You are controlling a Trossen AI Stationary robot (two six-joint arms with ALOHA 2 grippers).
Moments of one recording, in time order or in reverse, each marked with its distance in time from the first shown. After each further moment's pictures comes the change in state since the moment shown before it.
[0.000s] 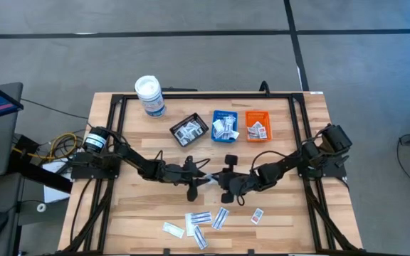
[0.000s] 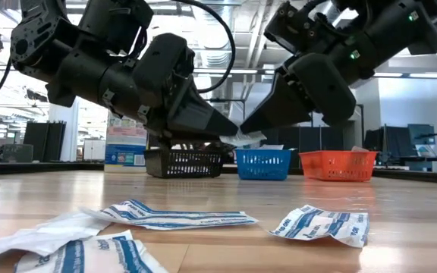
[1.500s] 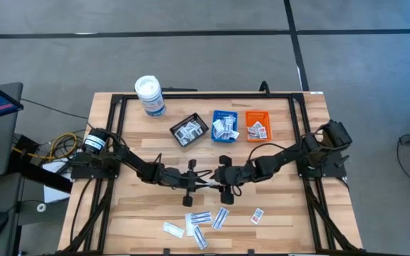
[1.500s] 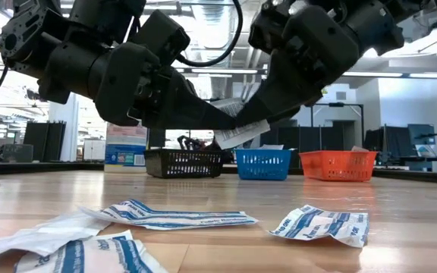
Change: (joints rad) left arm -0.047 0.000 0.004 0.029 0.043 0.444; right arm -0.100 -0.023 0.043 -0.058 -0.396 0.173
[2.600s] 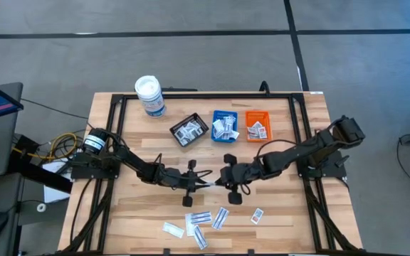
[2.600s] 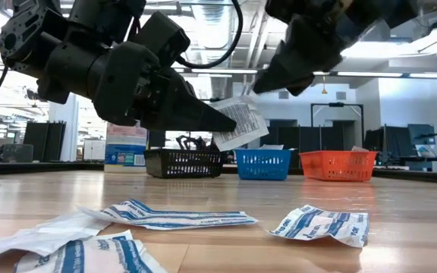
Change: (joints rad) left arm 0.000 -0.001 0.000 -0.012 0.002 -0.025; right arm 0.019 -0.158 0.000 -0.140 -0.042 -0.014
